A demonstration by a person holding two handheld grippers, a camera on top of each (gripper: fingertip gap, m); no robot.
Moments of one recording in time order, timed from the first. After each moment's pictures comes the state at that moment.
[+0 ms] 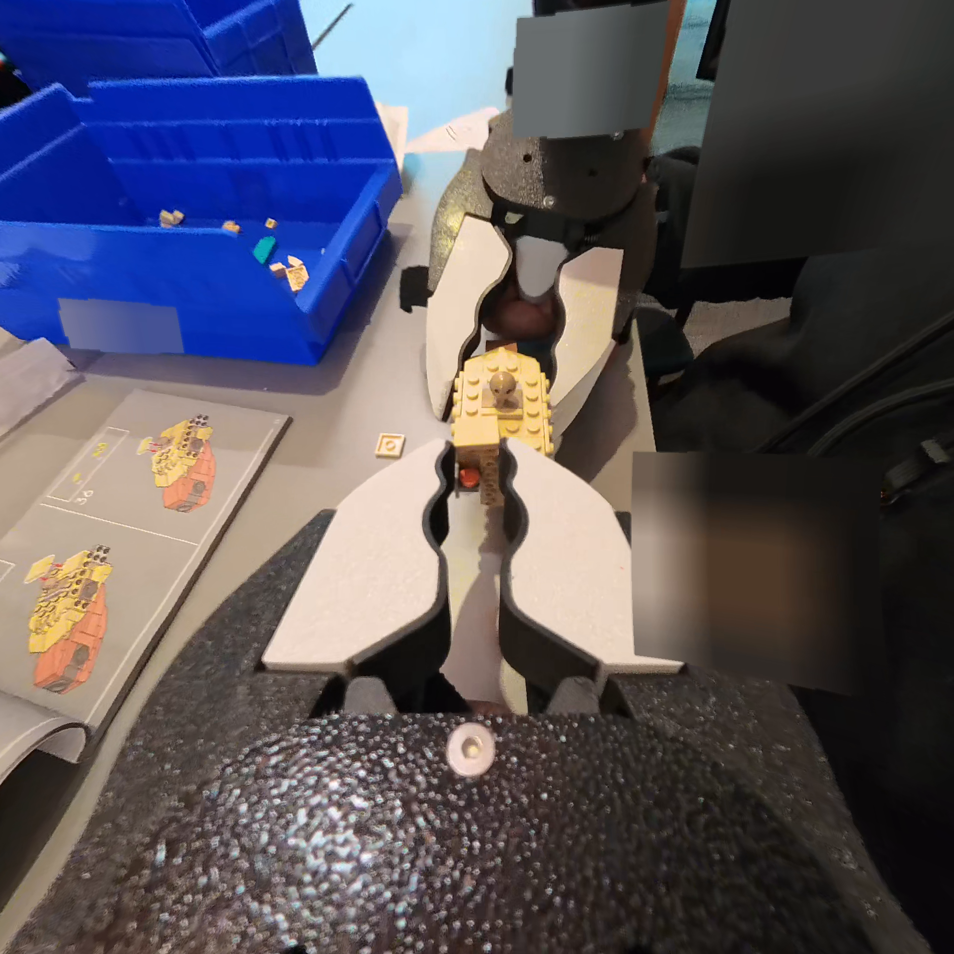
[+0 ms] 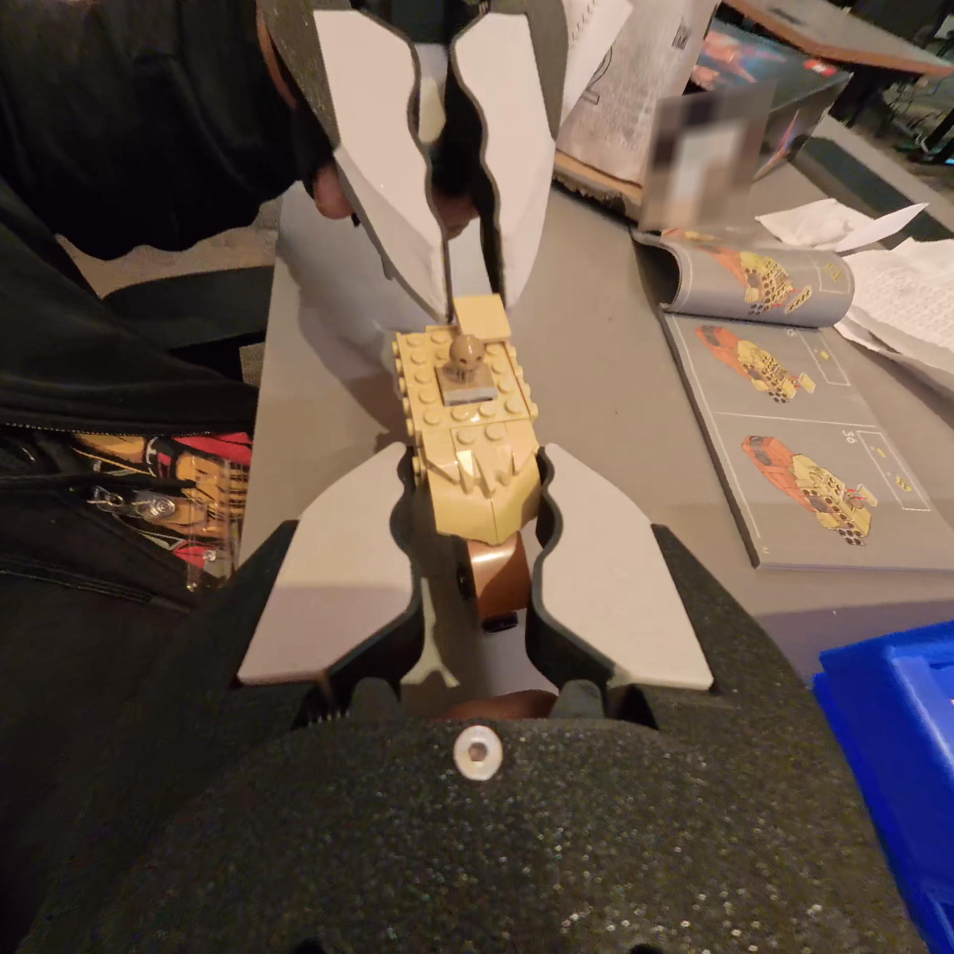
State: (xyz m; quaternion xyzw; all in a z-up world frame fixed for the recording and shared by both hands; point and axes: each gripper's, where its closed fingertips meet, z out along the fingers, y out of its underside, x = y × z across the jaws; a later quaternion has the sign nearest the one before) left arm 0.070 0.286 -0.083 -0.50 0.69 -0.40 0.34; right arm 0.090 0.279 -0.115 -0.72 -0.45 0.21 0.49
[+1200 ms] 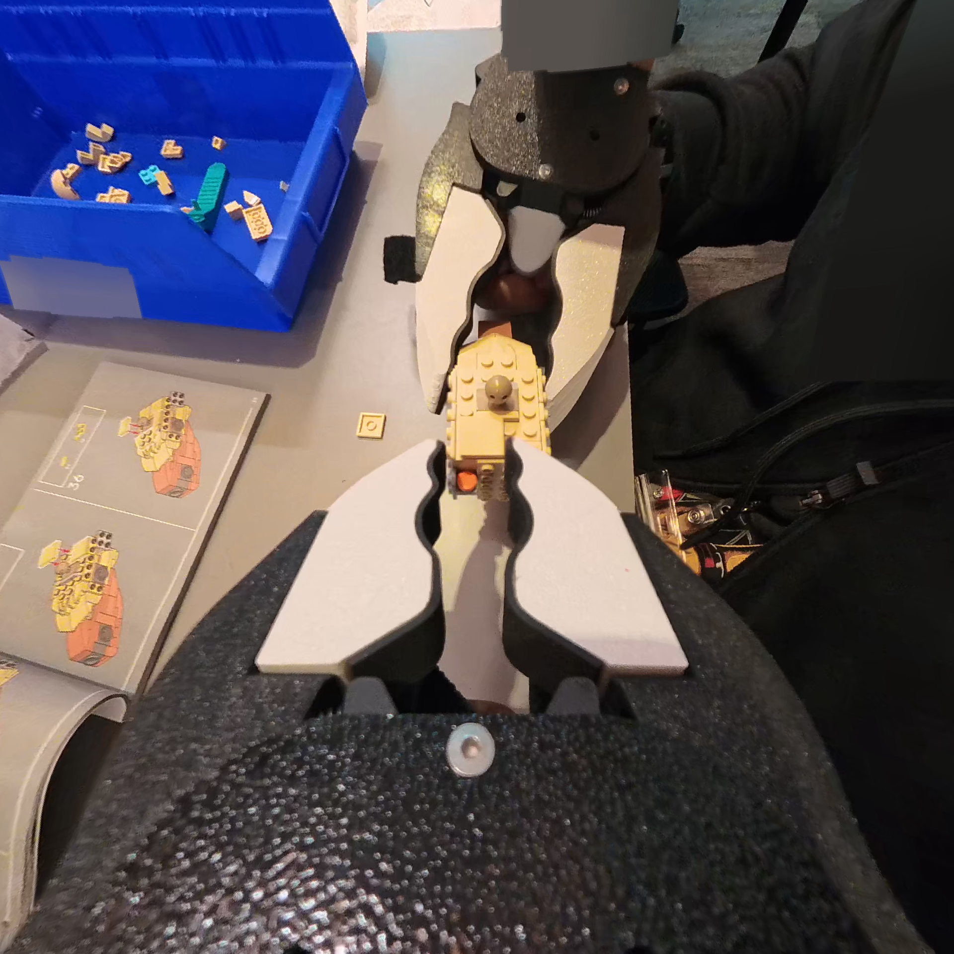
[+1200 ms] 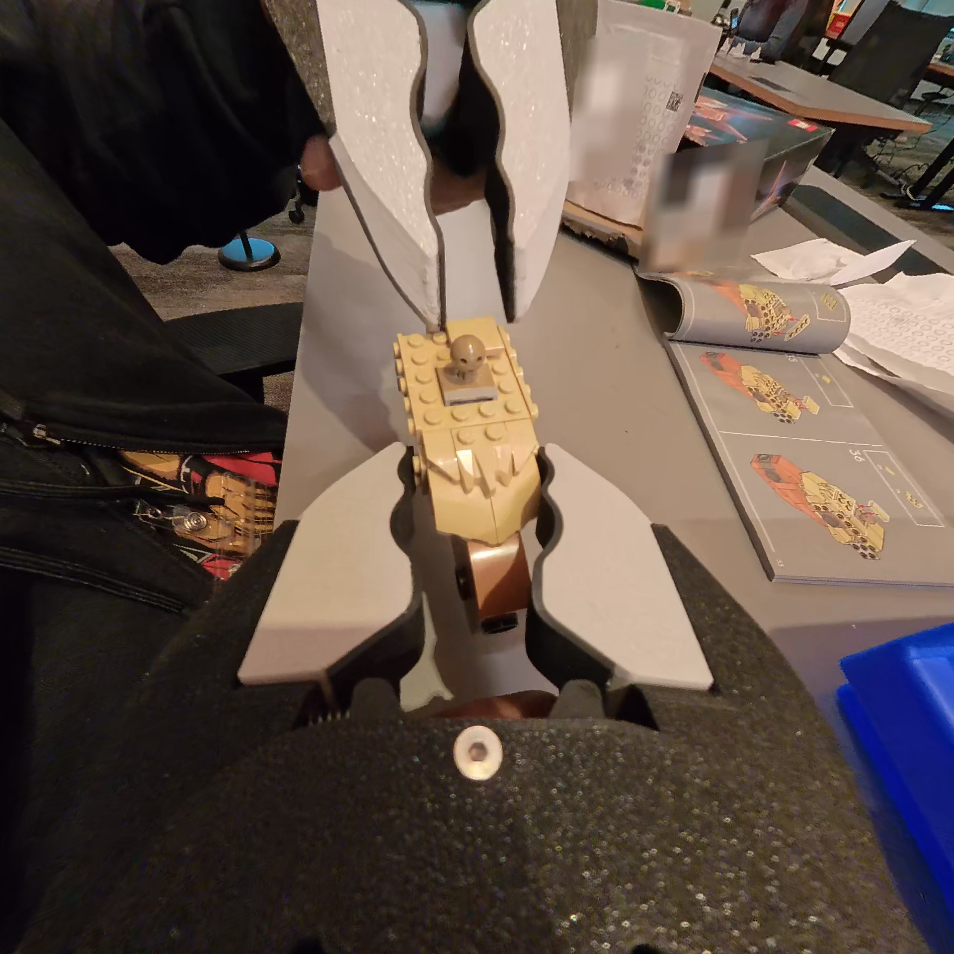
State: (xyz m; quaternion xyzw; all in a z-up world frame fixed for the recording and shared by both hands) left arm 0.071 0.275 -0.075 -0.53 0.73 -0.33 0.28; right arm 0.087 0.270 -0.107 -0.70 -0.44 0.24 0.52
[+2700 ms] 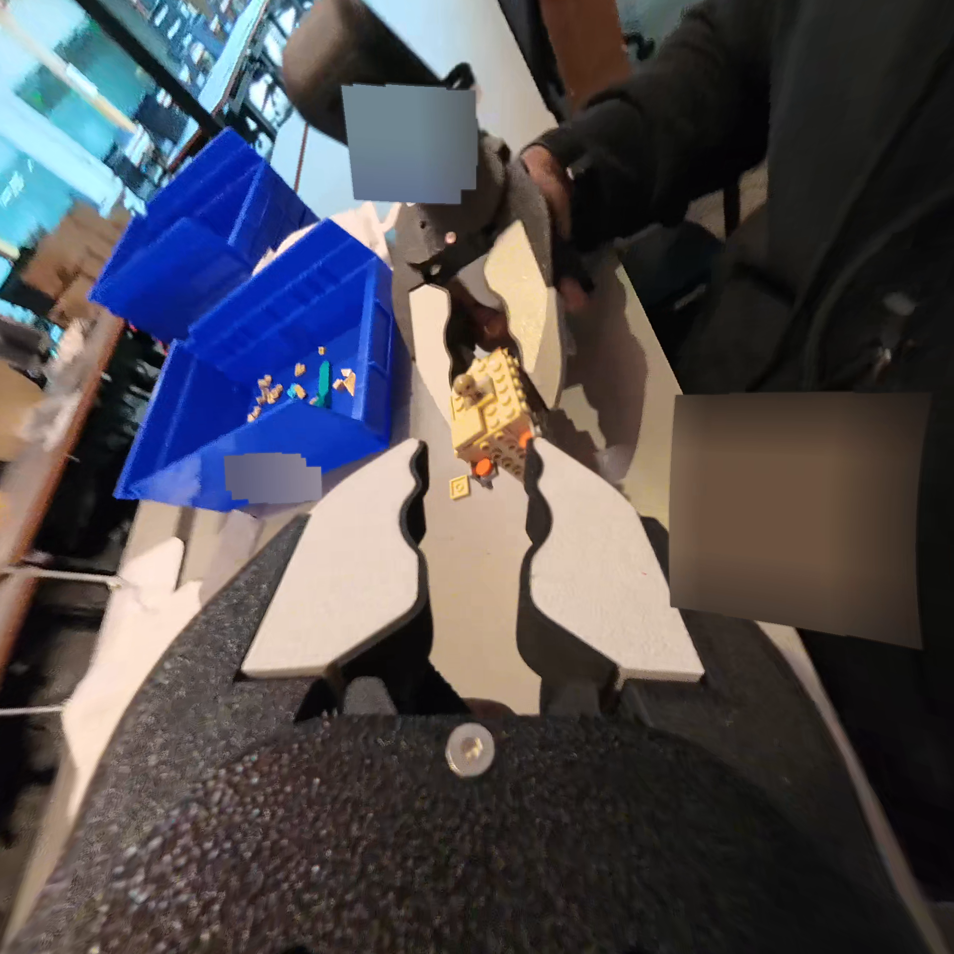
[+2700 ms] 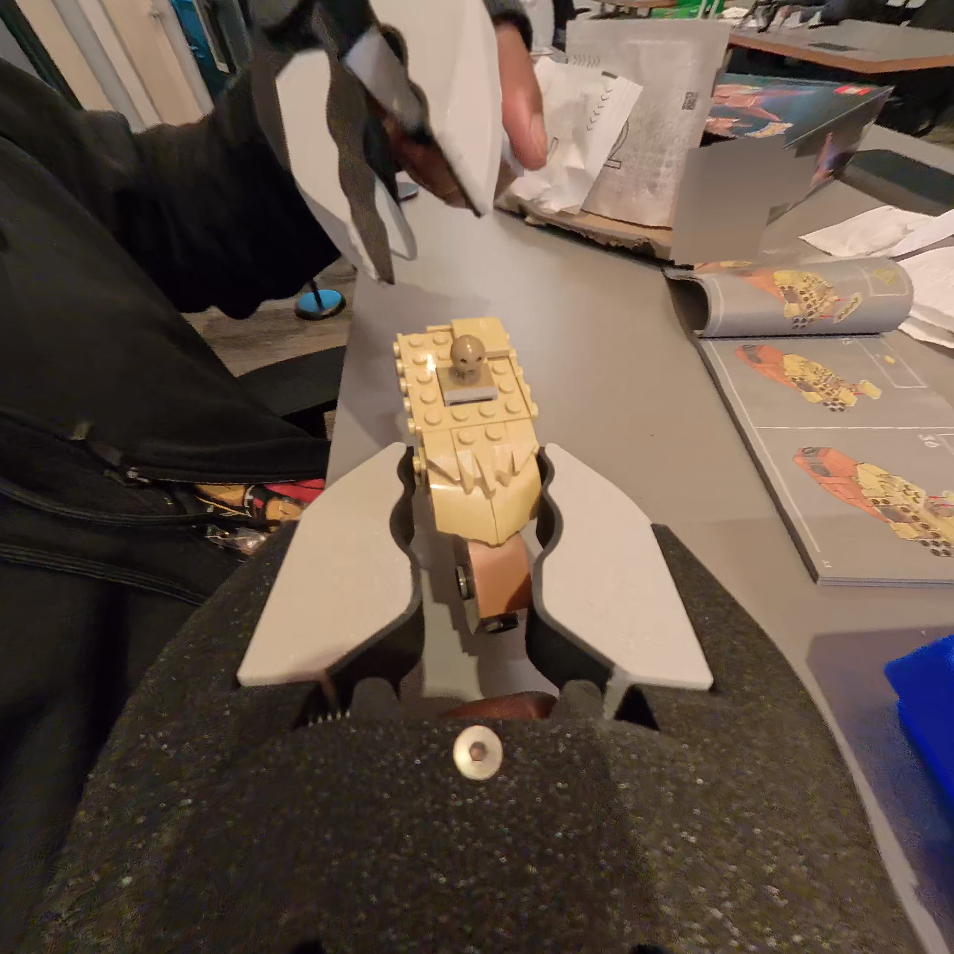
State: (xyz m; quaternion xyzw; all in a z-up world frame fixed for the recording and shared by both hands) left arm 0.060 0.274 -0.045 -0.31 0.79 -0.28 0.44; right arm 0.091 0.268 -0.094 -0.70 -0.41 0.32 0.49
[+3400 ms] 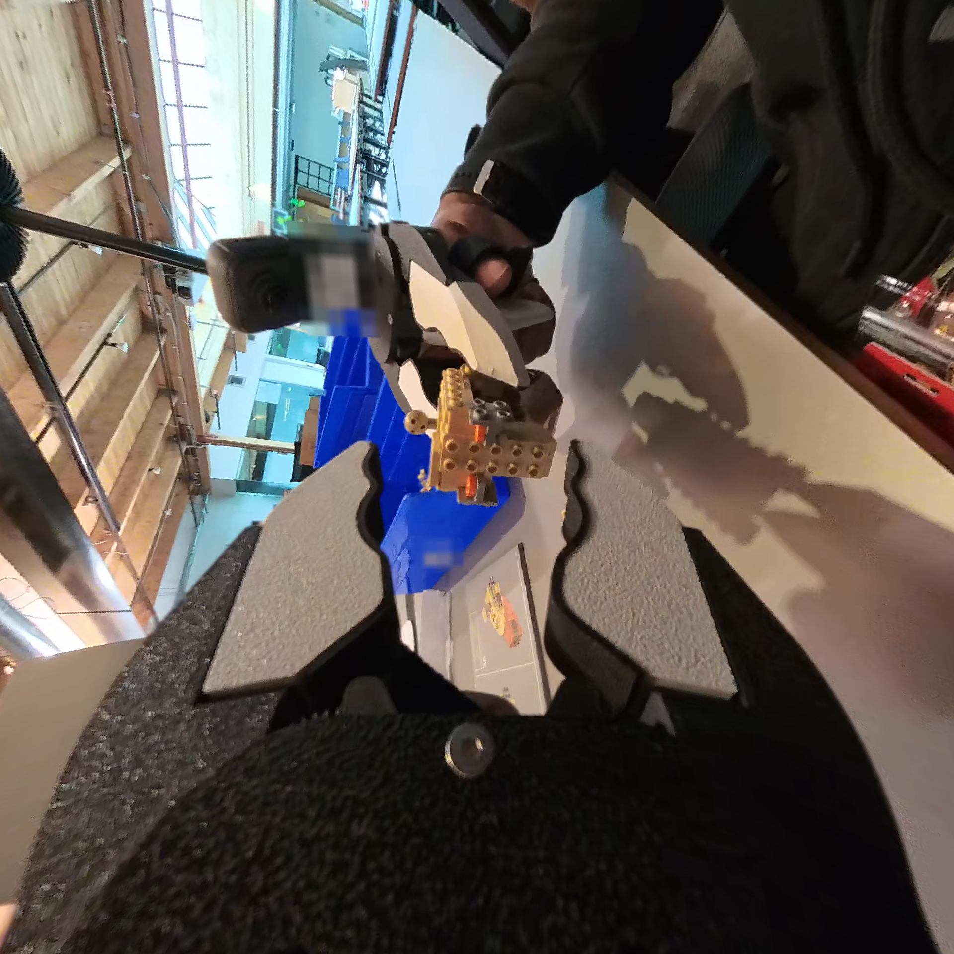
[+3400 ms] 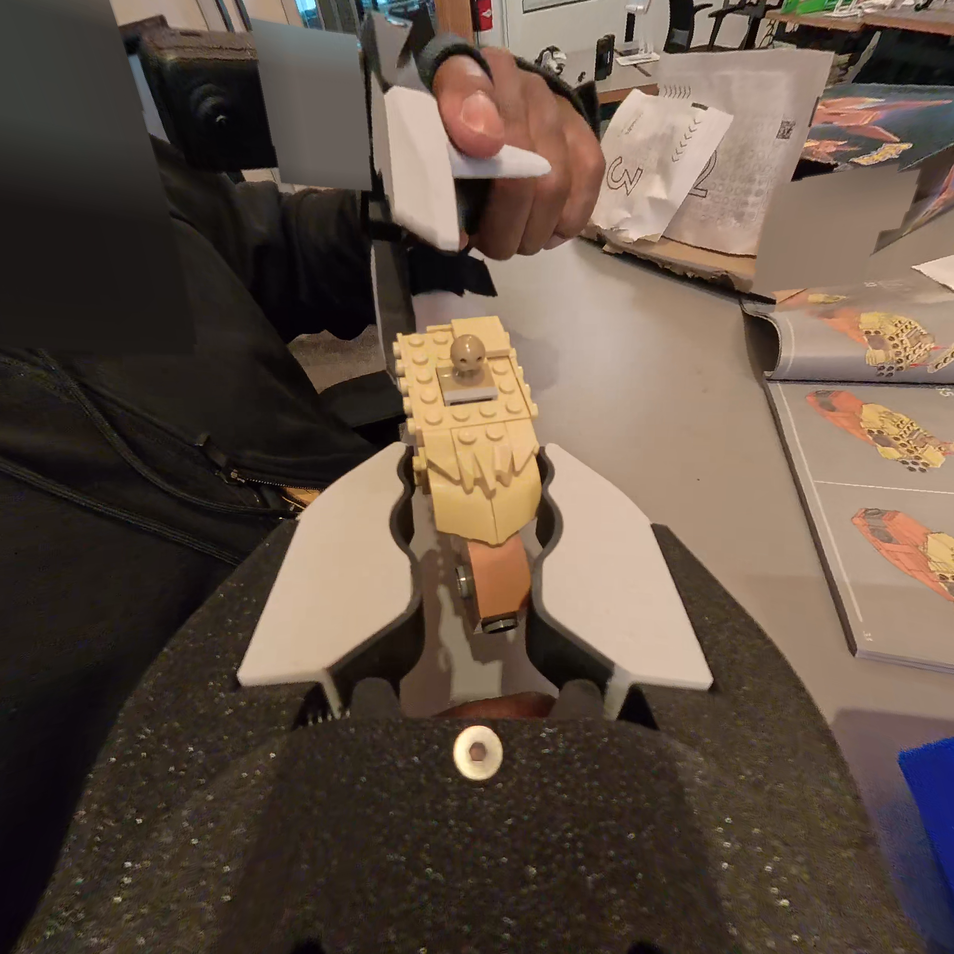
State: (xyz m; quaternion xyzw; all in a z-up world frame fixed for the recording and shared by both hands) left arm 0.071 0.255 -0.044 -0.08 0.79 -0.13 0.59; right arm 0.090 0.258 -0.067 -0.67 -0.44 0.39 0.45
